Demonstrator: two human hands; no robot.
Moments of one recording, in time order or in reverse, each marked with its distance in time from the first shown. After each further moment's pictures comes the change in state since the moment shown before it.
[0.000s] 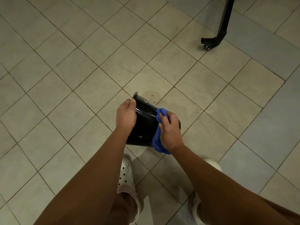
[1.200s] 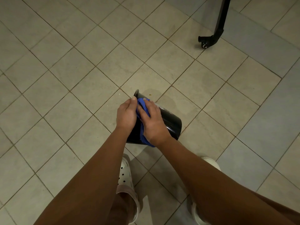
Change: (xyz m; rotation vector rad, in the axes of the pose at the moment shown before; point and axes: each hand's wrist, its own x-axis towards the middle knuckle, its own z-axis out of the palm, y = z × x) left_hand 0.004 -0.010 0.006 -0.141 -0.096 0.029; right_hand 0.025 -0.036 0.013 -0.032 -0.007 -0.321
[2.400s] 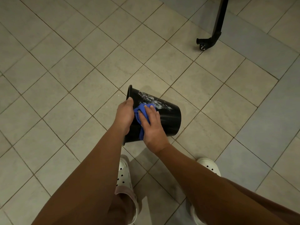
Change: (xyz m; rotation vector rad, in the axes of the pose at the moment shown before) left_hand 0.004 0.017 0.003 -0.011 0.001 -0.210; right_hand -0.021 -0.013 -0.005 -0.044 -0.051 0.086
